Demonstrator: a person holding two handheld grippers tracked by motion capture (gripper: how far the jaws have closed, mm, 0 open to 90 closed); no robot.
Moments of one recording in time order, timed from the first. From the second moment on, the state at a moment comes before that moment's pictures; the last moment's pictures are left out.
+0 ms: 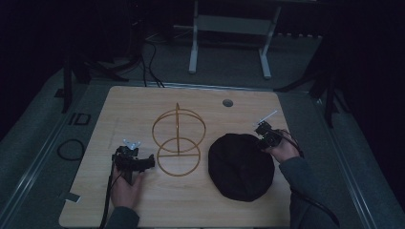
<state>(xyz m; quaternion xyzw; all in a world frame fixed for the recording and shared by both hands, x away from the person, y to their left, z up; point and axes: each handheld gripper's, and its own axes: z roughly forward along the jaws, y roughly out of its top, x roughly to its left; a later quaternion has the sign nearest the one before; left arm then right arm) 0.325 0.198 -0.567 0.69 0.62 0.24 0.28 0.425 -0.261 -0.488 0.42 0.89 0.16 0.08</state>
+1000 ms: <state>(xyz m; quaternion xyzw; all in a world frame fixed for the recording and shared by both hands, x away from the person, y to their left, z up) 0.325 0.198 -0.567 0.69 0.62 0.24 0.28 0.434 -0.285 -0.455 0.50 0.85 0.18 0.01</state>
